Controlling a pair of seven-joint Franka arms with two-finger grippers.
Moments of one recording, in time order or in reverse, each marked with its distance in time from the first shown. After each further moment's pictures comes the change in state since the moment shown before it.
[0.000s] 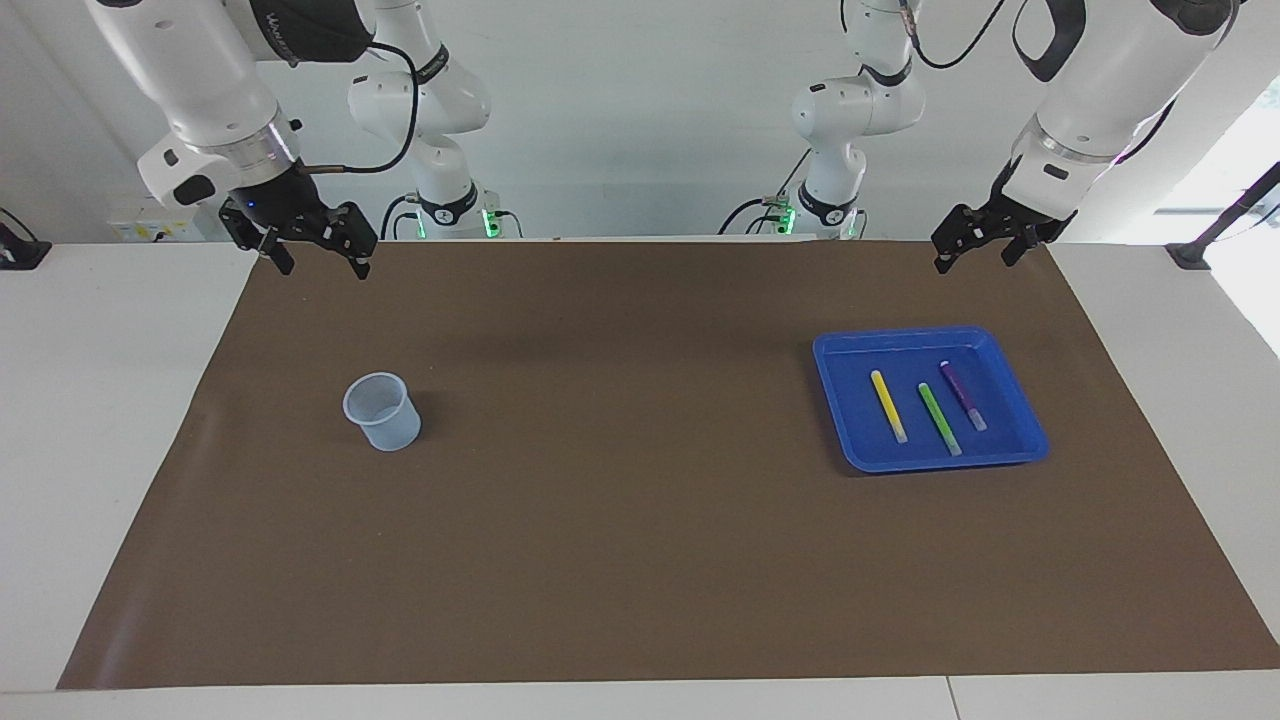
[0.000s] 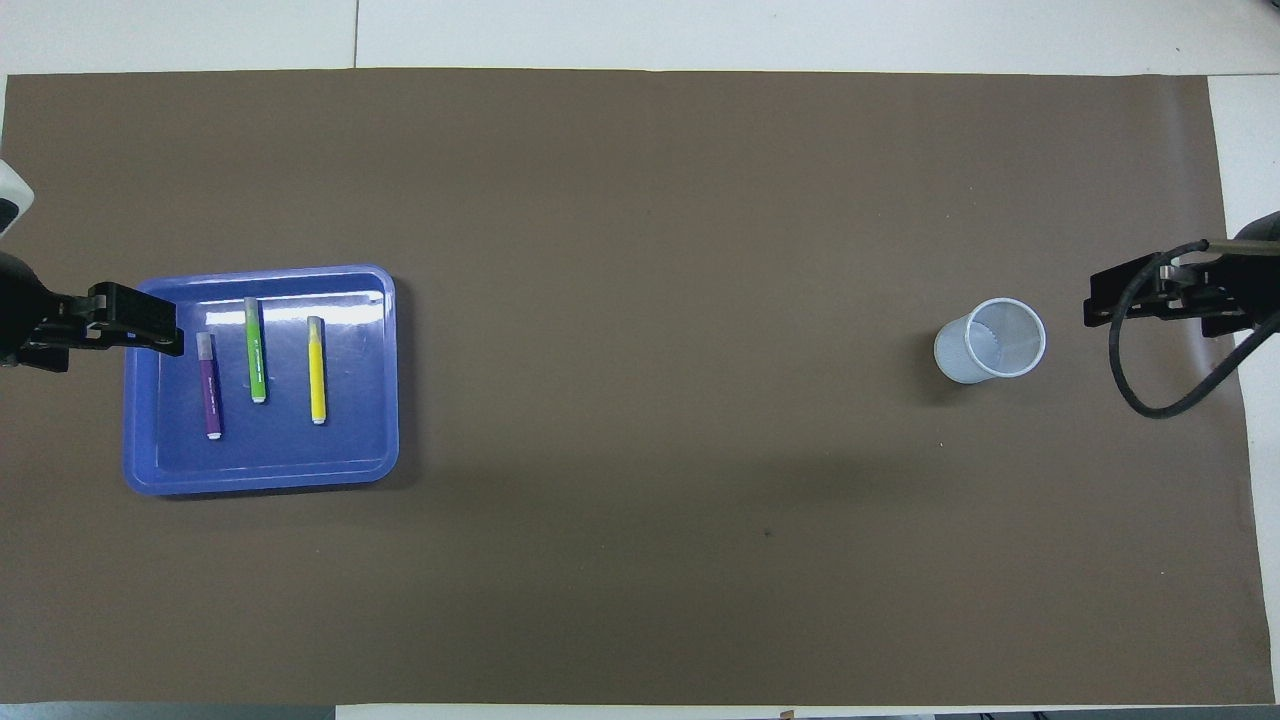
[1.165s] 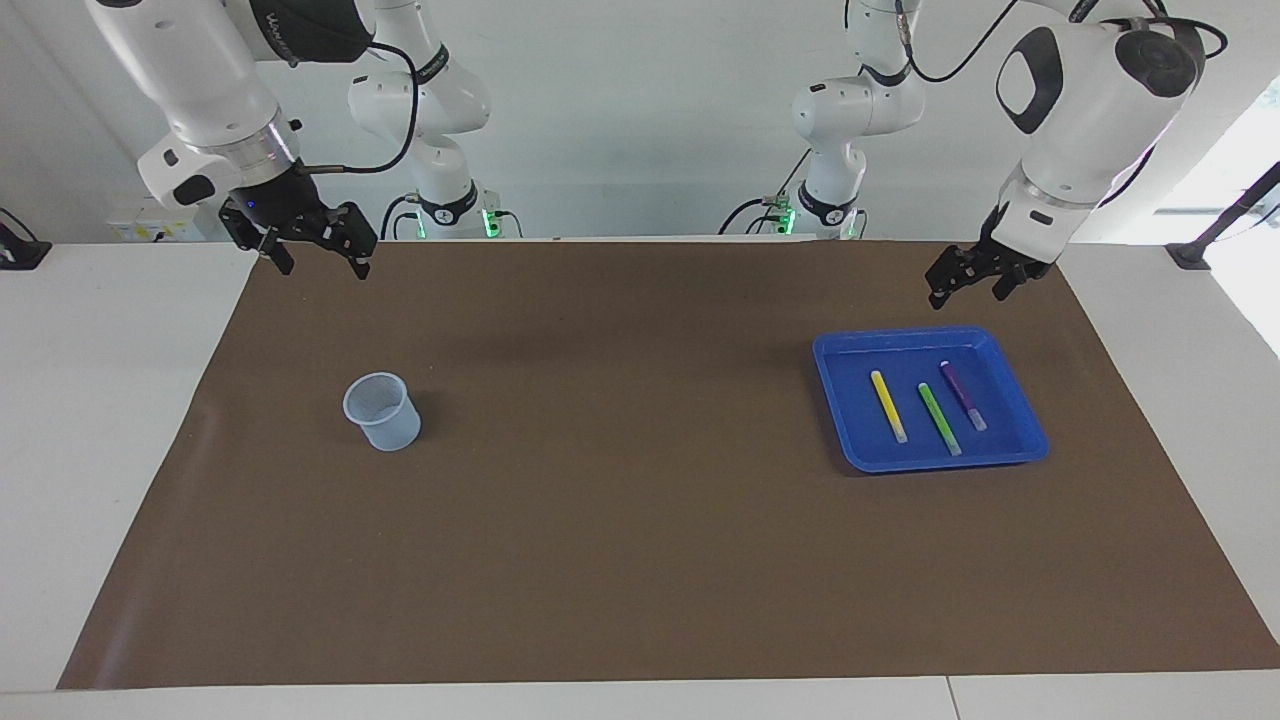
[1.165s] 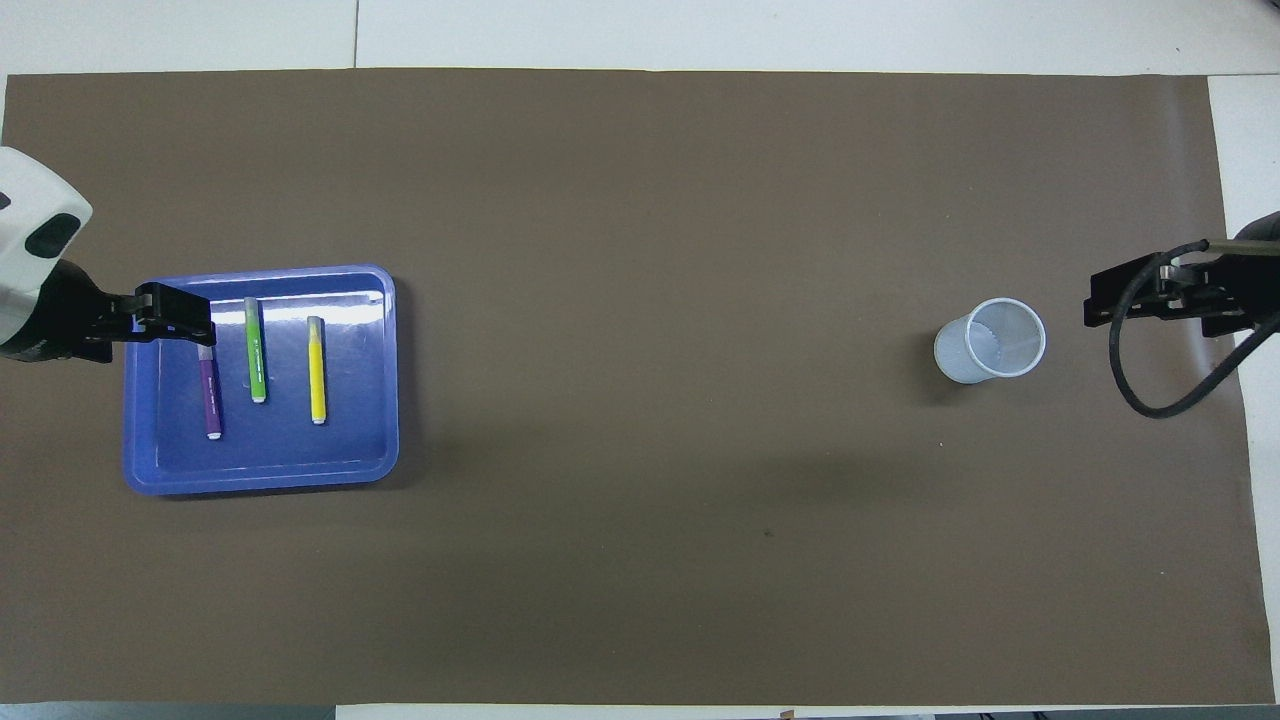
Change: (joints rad) left arm 0.004 0.012 0.031 -0.193 0.000 0.237 0.004; right arm 0.000 0.000 0.000 0.000 0.000 0.000 0.000
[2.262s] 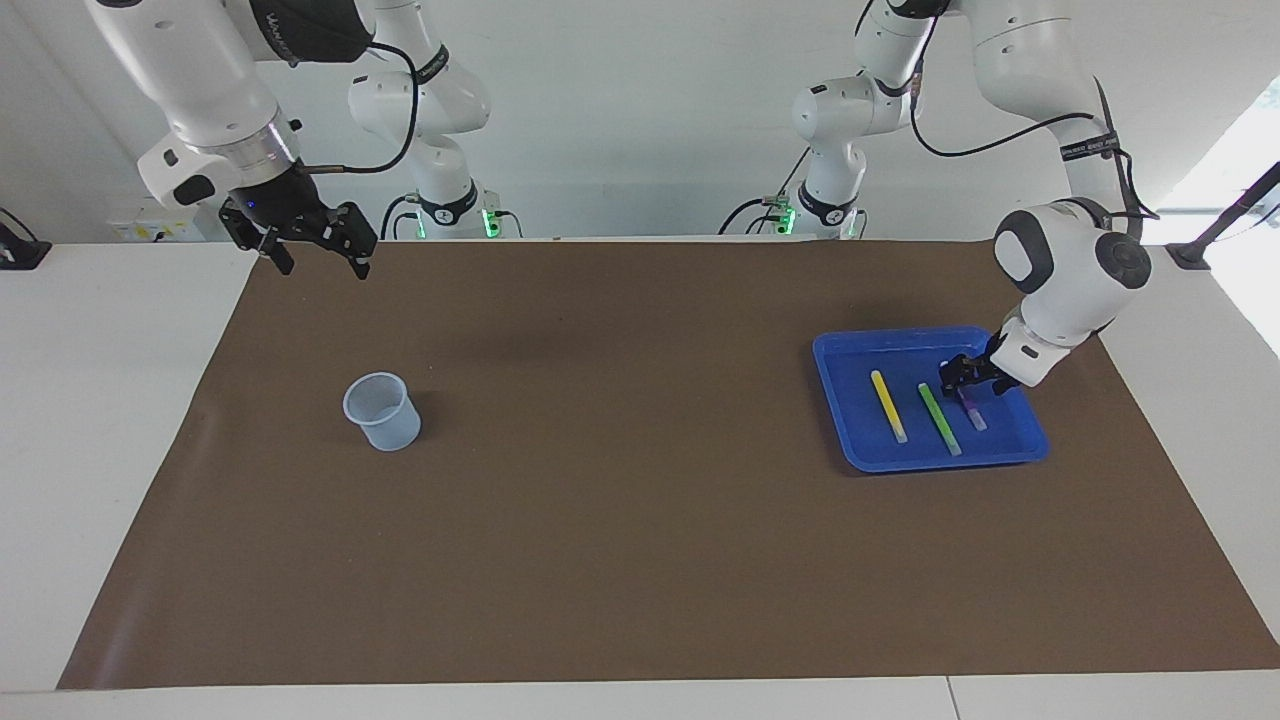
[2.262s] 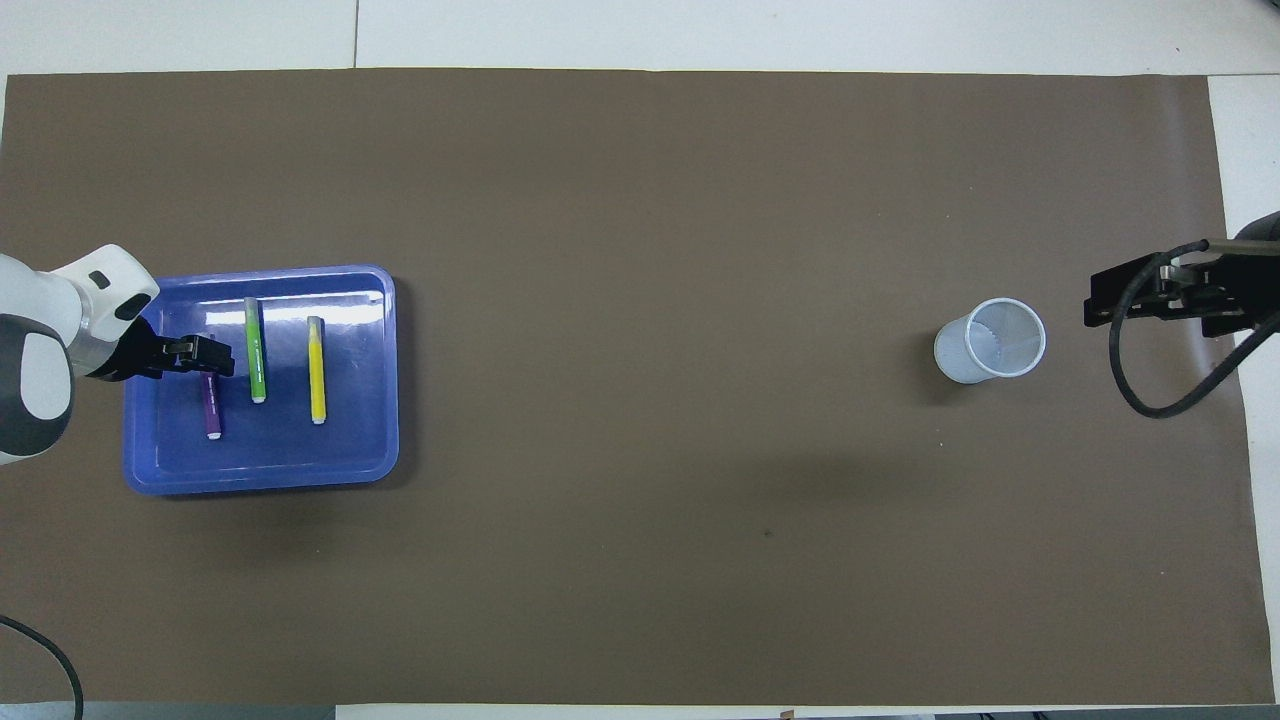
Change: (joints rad) left arm 0.056 0.234 0.138 -0.235 0.000 0.431 0.342; right arm 0.000 0.000 0.000 0.000 0.000 0.000 0.000
